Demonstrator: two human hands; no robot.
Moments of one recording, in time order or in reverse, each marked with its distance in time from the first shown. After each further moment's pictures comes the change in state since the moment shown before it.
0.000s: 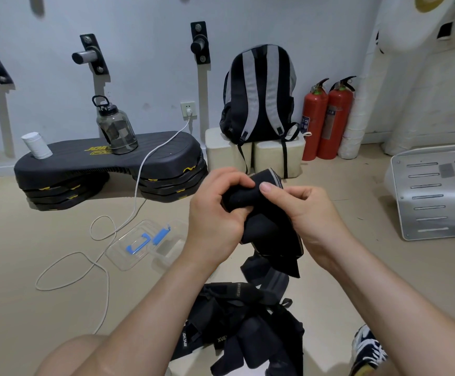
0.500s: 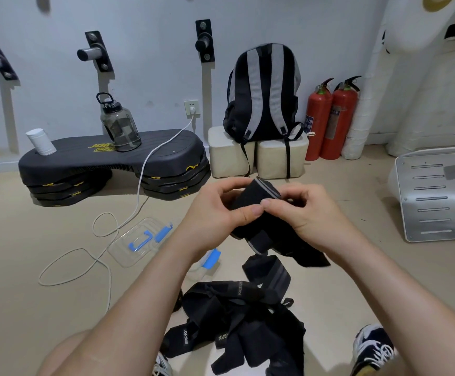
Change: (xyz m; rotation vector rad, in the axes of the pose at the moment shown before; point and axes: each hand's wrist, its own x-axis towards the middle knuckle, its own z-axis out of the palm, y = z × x) left_hand 0.008 0.004 -0.022 -0.263 -0.337 -0.517; right_hand -0.003 -0.010 -0.007 -0.332 -0.122 -0.109
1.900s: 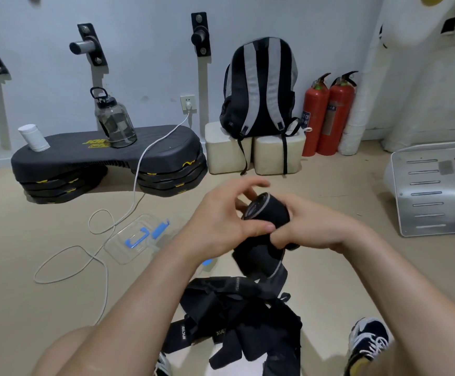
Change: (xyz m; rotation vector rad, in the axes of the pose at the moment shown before) left_hand -0.004 0.003 0.012 0.386 -0.042 0.150; right_hand 0.011 0.008 -0.009 -0.220 -0.452 0.128
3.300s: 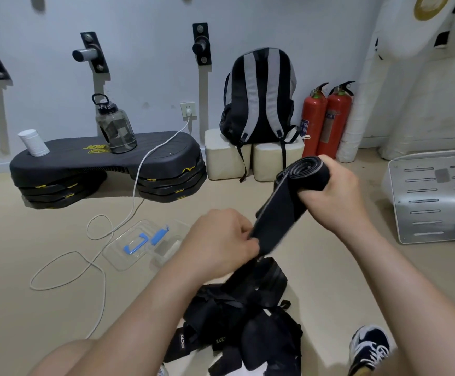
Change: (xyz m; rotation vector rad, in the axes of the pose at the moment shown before) left_hand -0.007 -0.007 0.001 0.351 -0.099 -0.143; right_hand 0.012 0.010 -0.020 -0.189 0.921 -0.150
